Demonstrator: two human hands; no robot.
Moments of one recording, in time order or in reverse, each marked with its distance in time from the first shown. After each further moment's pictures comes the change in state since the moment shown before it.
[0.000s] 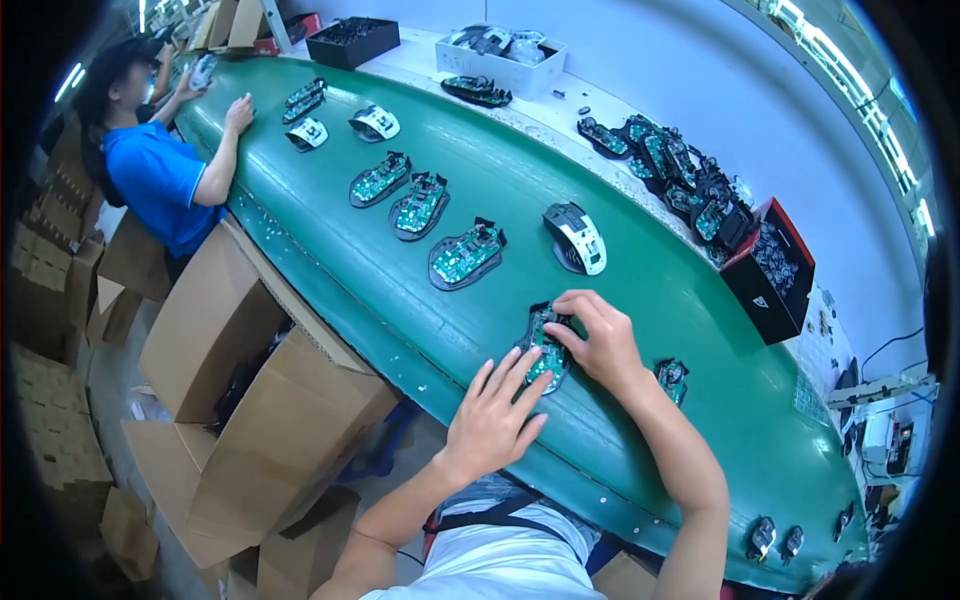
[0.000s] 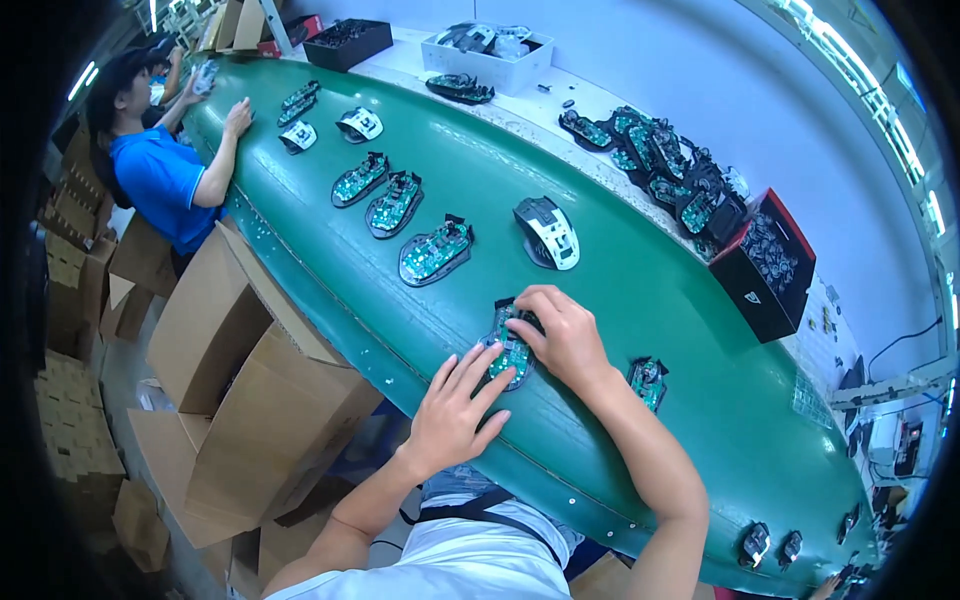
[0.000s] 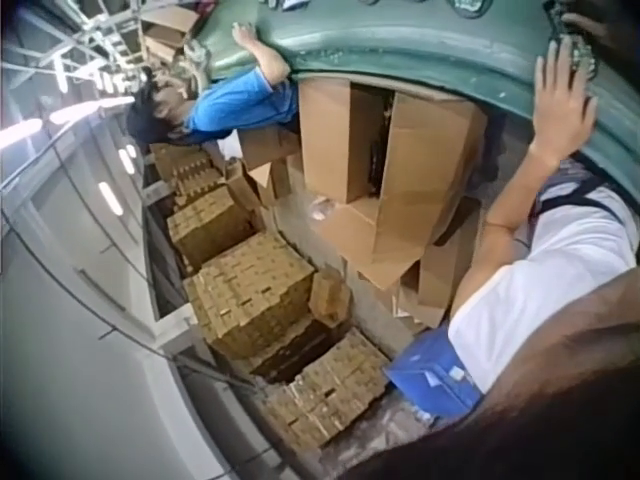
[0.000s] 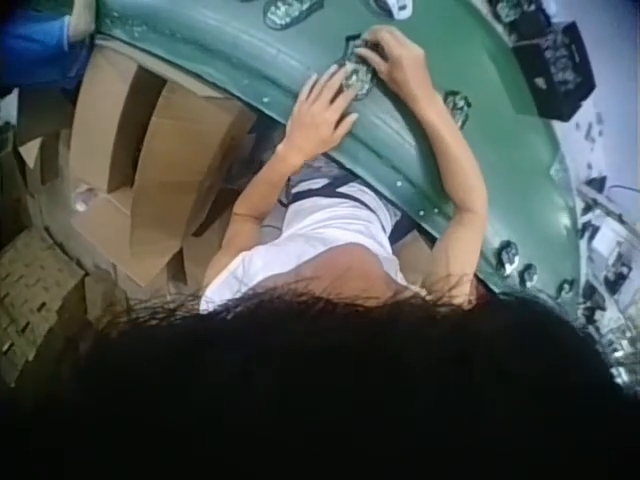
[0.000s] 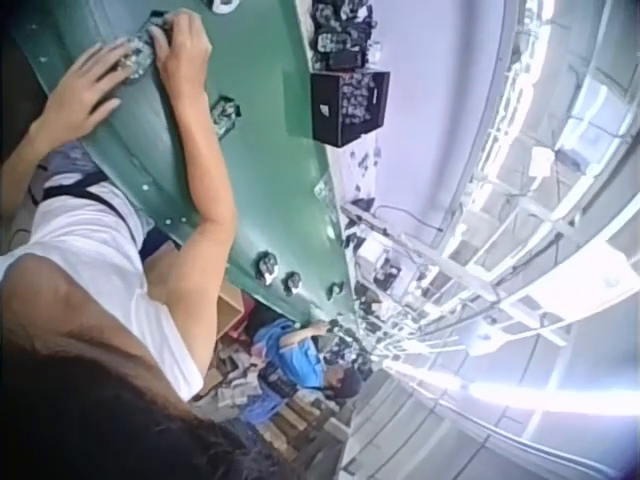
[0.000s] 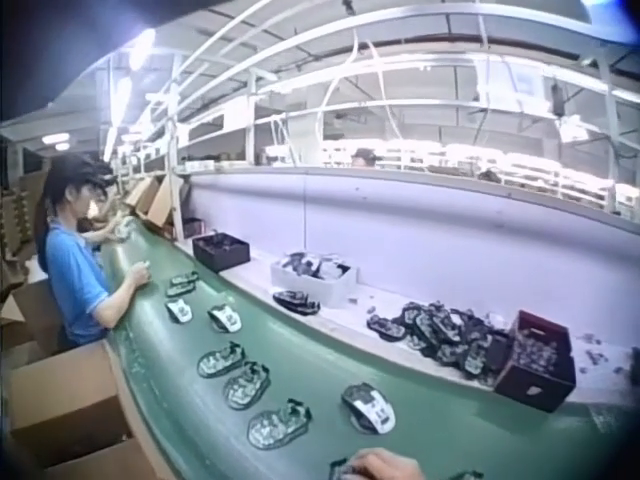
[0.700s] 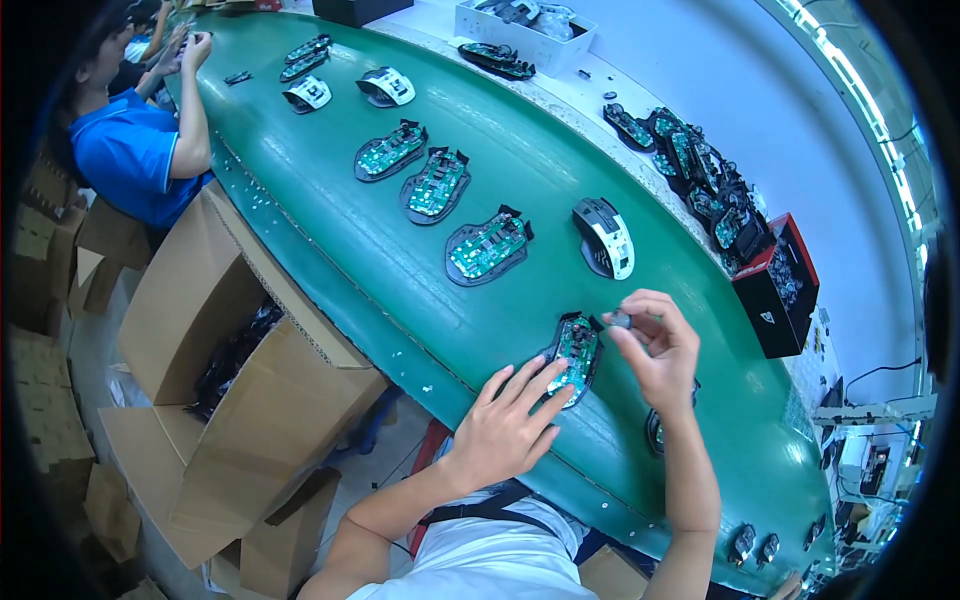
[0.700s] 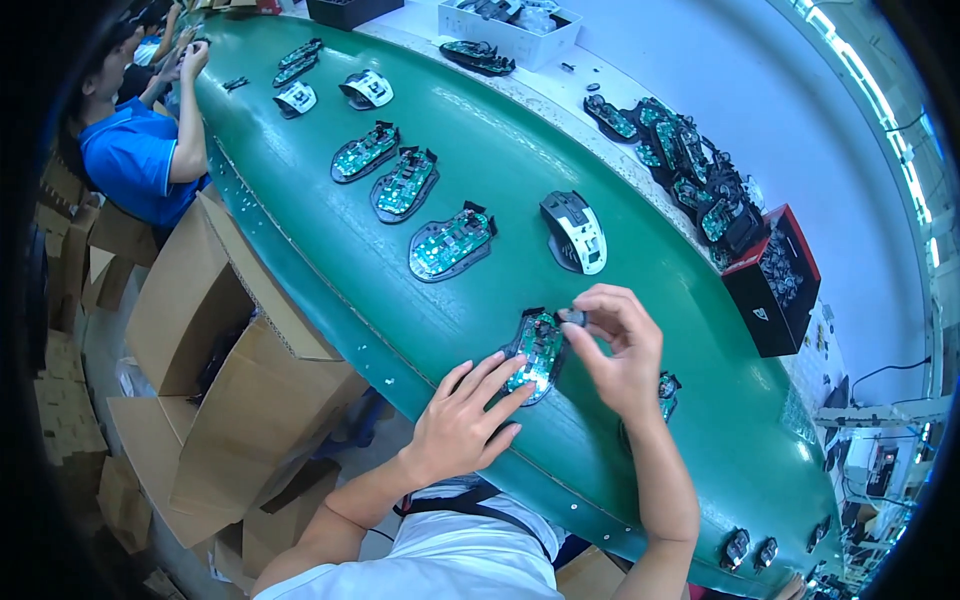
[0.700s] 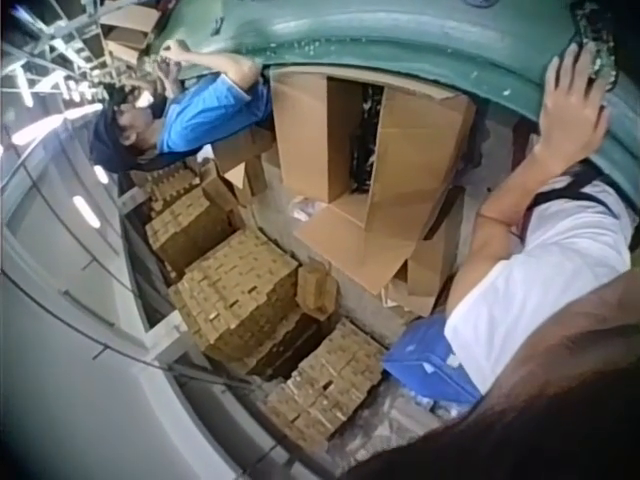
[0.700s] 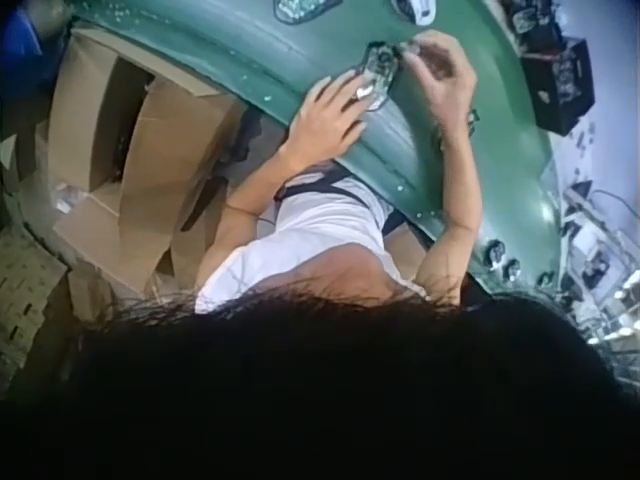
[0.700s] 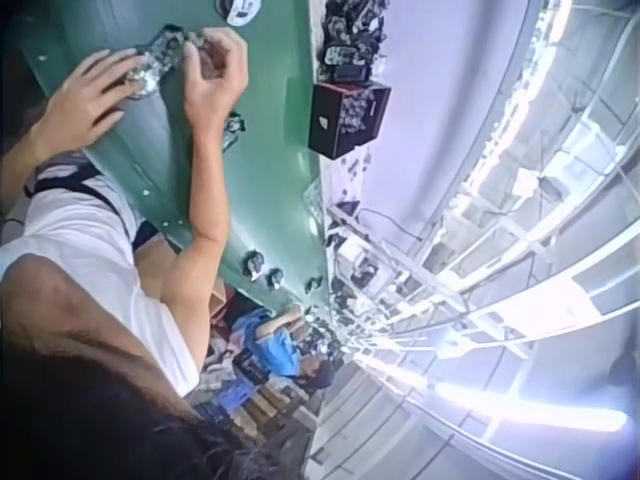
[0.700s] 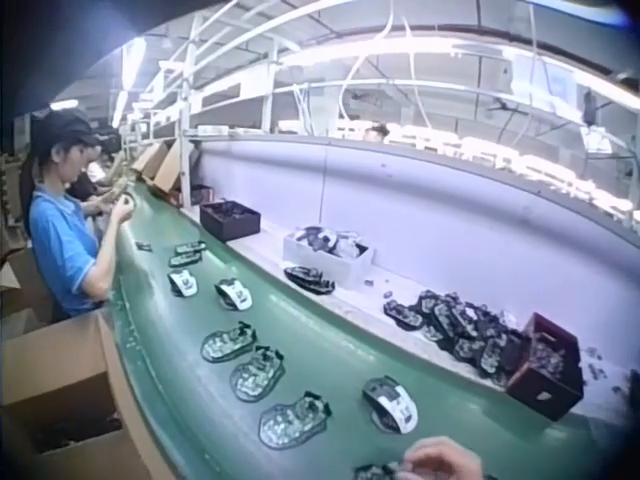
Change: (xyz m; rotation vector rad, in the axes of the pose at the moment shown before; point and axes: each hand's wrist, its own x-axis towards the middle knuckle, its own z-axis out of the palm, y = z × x) left_hand 0.002 -0.012 -0.017 -0.092 -0.045 0.022; right_hand 0.004 -0.023 -0.023 0.659 0.167 0.494
